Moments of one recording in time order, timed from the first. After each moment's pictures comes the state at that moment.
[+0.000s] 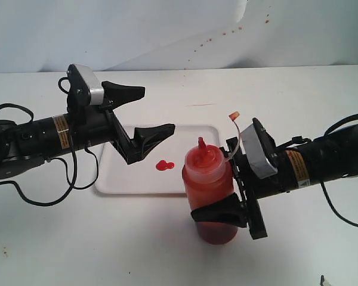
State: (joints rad) left arm -0.25 1.96 -0.84 0.91 -1.07 -0.37; right arm 0.21 1.98 -0.84 -1.63 -1.19 0.56
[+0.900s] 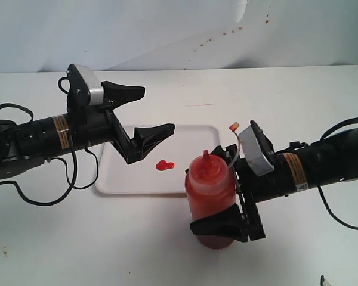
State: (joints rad) left arm -0.25 1.96 -0.84 0.91 -1.07 -0.37; right arm 0.21 2.02 -0.84 -1.62 -1.21 0.63
